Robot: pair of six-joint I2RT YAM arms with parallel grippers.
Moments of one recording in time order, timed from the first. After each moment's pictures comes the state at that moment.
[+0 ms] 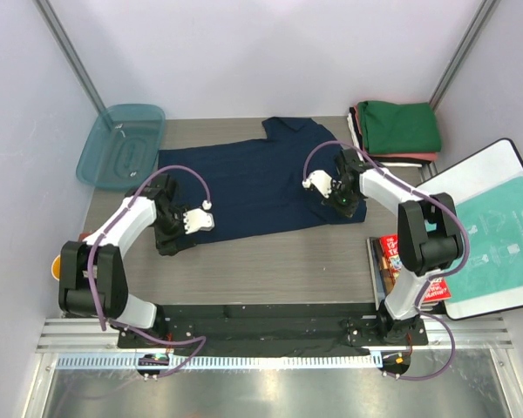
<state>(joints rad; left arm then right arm) -0.12 1.46 0.96 -0.92 0.16 1.20 0.25 1.77 1.21 -0.72 -0.13 -0.83</state>
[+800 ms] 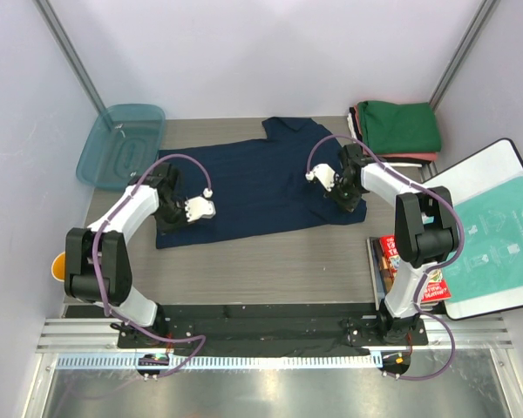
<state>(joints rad) -0.12 1.56 1.07 -0.91 0.15 1.17 0.21 1.85 1.28 -0.70 -0.14 -0.81</state>
